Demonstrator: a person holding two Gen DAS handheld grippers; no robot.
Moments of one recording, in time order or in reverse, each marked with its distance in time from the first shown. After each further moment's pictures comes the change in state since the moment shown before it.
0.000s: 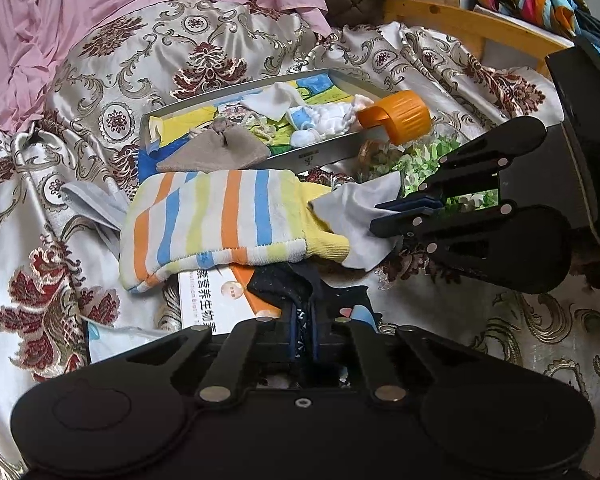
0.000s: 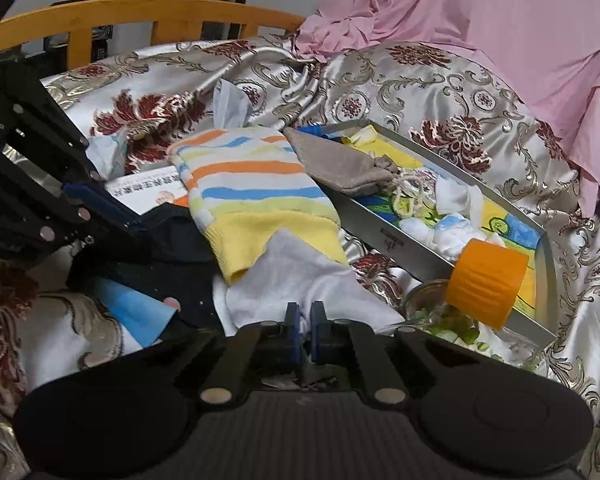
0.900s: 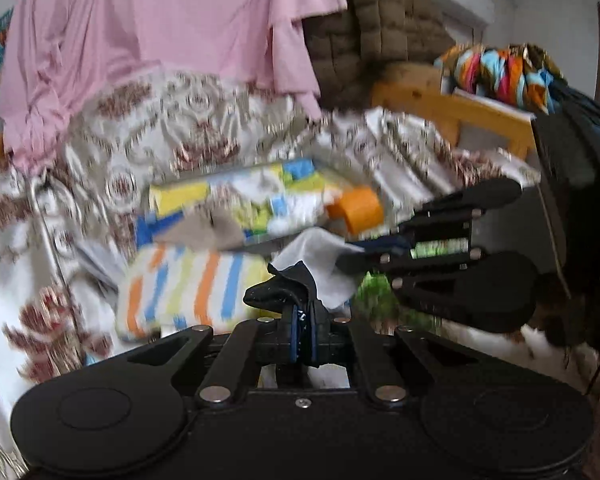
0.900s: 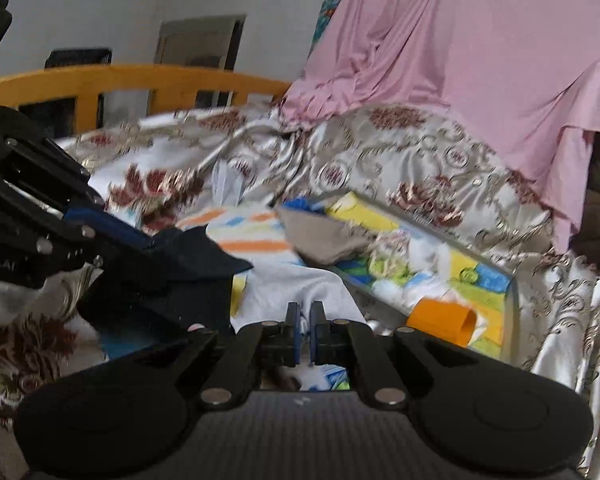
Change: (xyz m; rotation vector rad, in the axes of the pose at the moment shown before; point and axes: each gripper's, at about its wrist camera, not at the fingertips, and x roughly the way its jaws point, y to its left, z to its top) left arm -0.055 -0.027 0.007 -0.050 -0.252 -0.020; right arm -0.056 -0.007 0.010 0.043 -0.196 -0.042
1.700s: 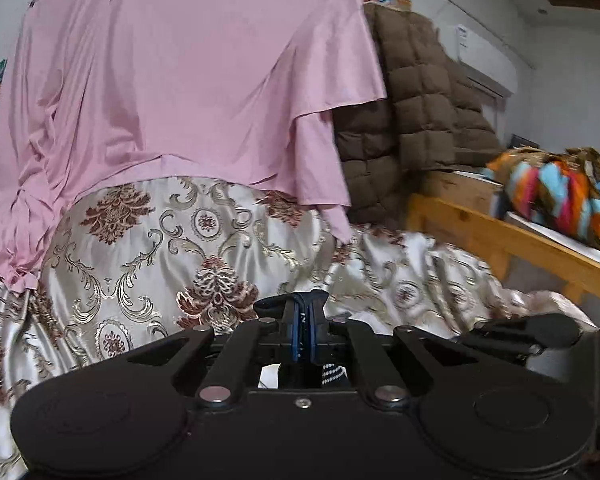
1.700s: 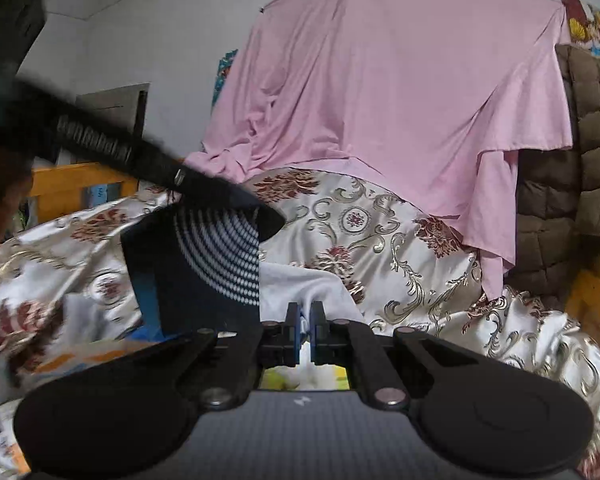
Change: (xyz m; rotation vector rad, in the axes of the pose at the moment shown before) left arm 0.108 0.049 0.197 -0.043 -0.189 0.035; right arm 0.049 -0.141 0.076 0.162 -0.149 -0.164
